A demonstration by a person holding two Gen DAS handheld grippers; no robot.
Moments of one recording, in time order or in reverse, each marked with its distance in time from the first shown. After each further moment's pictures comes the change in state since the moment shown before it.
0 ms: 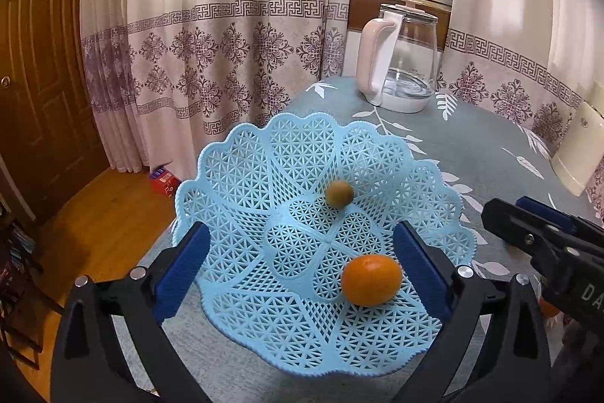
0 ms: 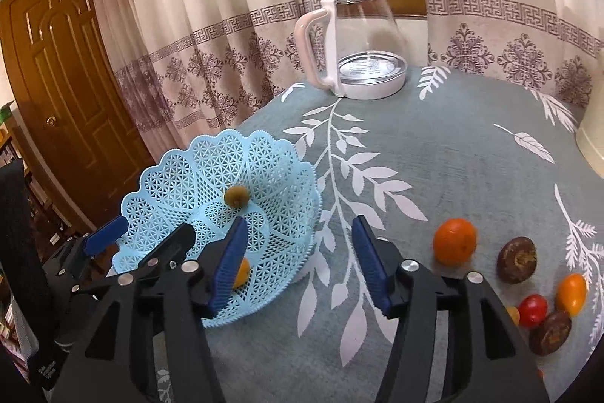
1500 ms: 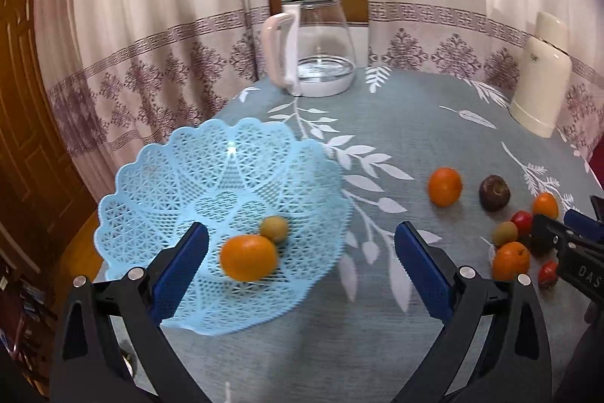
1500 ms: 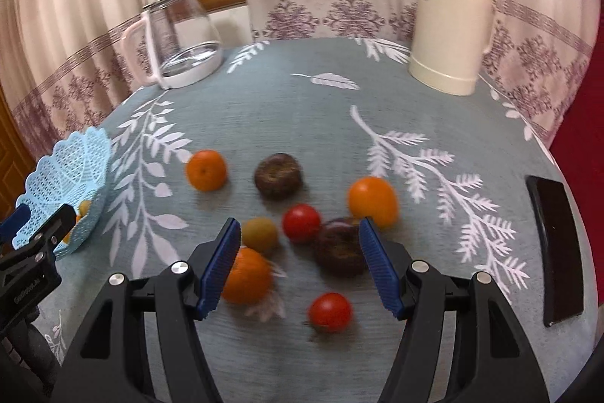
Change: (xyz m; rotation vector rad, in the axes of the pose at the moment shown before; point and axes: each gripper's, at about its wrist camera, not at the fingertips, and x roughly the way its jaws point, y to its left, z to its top) left arm -0.029 -0.102 -0.017 0.215 0.000 -0.059; right arm -0.073 -0.130 -0.061 0.224 0.015 -0.416
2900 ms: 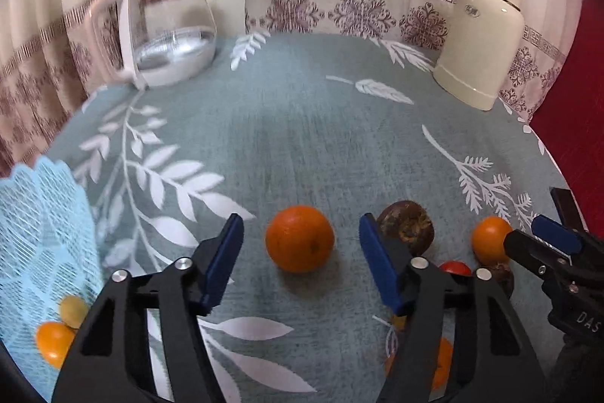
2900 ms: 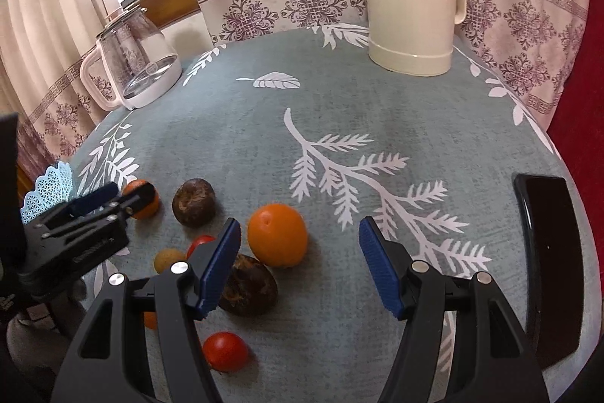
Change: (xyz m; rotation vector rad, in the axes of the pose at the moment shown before) left arm 0.093 -0.110 0.036 0.108 0.143 -0.332; right arm 0.033 -0.071 0.022 0.088 0.036 0.033
